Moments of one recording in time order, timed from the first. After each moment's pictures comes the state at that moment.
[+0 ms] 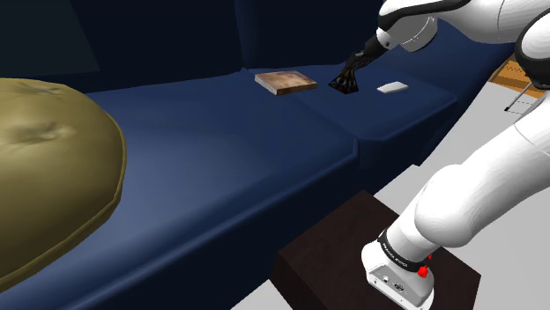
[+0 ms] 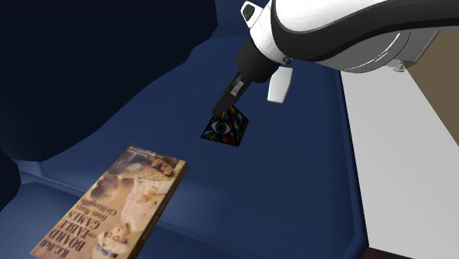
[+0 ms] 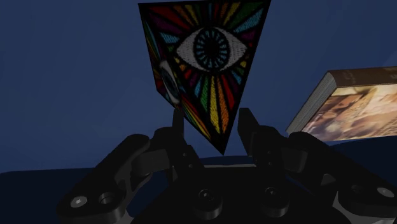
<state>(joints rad) 0.05 -0.18 -0.67 -2.06 0.33 2.34 -0.71</state>
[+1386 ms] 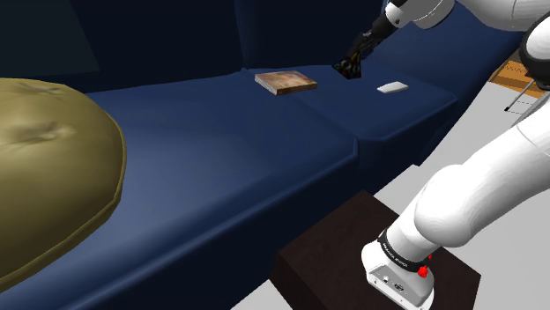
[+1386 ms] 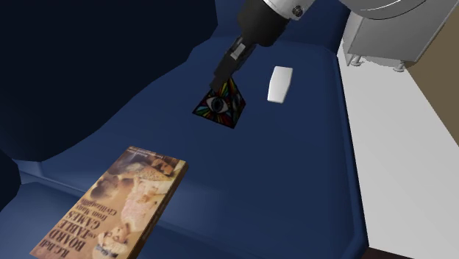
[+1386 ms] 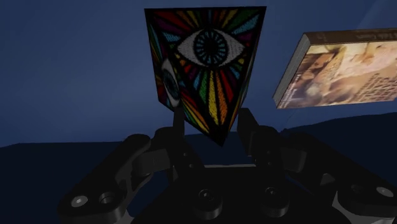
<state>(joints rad) 0.04 -0.19 -0.65 -1.91 0.28 2.19 -0.63</state>
